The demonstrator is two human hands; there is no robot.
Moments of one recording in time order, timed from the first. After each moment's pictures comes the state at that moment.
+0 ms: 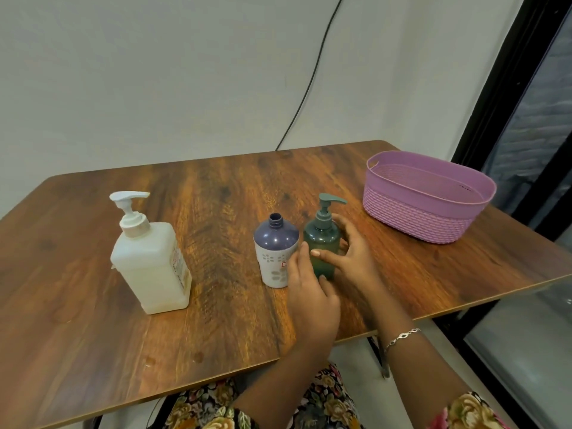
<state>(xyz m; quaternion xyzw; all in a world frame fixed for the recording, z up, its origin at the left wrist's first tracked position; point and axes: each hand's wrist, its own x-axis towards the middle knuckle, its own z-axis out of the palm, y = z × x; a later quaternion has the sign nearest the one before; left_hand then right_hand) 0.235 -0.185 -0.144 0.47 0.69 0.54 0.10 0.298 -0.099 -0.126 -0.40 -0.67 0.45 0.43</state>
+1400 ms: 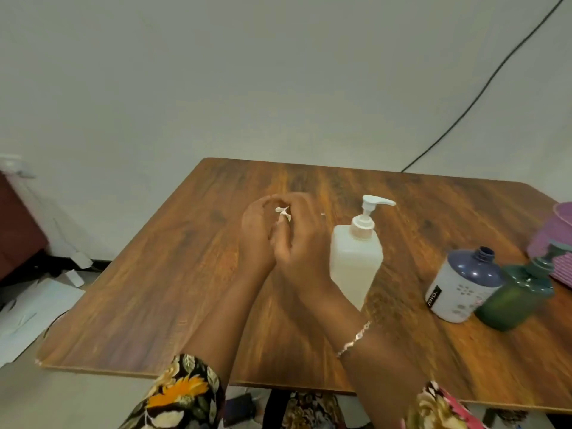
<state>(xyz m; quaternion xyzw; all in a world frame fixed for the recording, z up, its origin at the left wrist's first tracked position) -0.113 -0.285 -0.098 0.45 0.70 0.55 -0.03 -0.032 -0.269 -0.066 -0.16 -0.78 0.16 0.58</state>
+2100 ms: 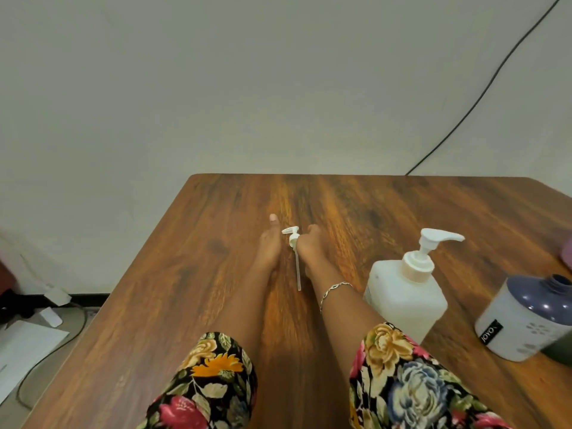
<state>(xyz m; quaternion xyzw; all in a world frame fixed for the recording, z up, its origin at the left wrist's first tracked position) -0.199 -0.188 -0.123 0.25 0.66 0.61 0.35 -0.136 -0.148 -0.107 -0.56 -0.64 0.45 0.26</state>
